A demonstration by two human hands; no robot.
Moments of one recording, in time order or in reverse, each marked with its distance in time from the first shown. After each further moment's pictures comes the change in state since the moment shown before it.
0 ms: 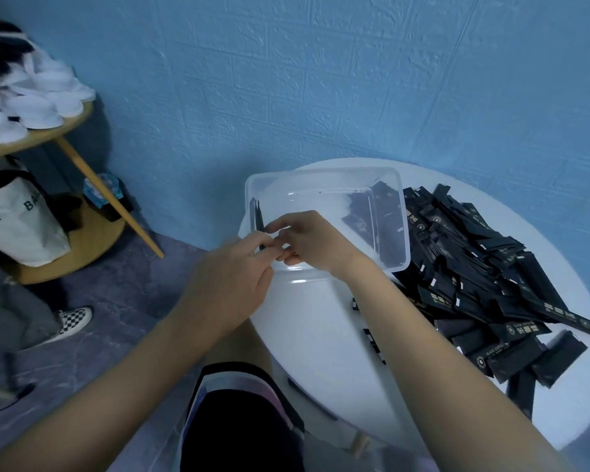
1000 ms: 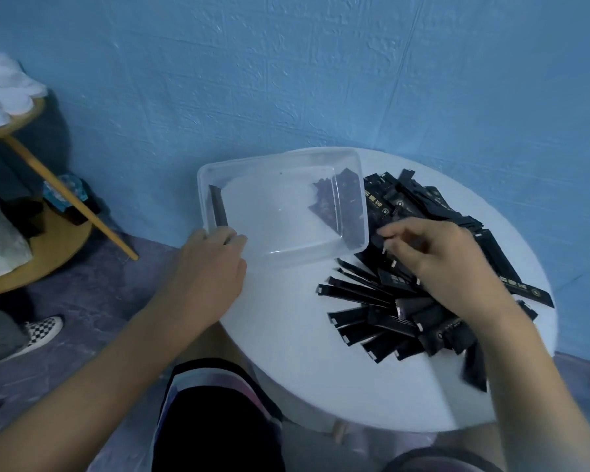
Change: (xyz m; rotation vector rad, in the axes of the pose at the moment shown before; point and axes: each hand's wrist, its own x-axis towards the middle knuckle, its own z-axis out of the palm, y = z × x) left_hand 0.011 0.018 0.010 0.065 -0.207 -0.192; right_hand -0.161 0.033 -0.121 -0.530 0.499 -0.081
